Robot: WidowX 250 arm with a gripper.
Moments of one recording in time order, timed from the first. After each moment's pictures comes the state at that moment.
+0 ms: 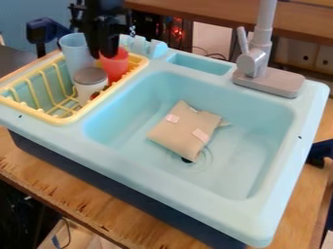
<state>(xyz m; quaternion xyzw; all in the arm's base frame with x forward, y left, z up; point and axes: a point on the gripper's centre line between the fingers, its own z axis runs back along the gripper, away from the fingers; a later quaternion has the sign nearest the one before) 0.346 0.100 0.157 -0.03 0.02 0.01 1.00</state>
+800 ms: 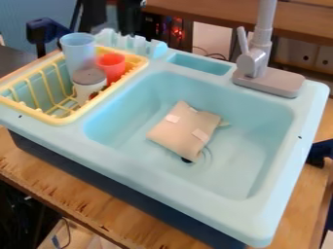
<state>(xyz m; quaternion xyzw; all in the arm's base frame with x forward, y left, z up) 0.328 0.068 0.211 0.01 -0.01 -0.05 1.00</state>
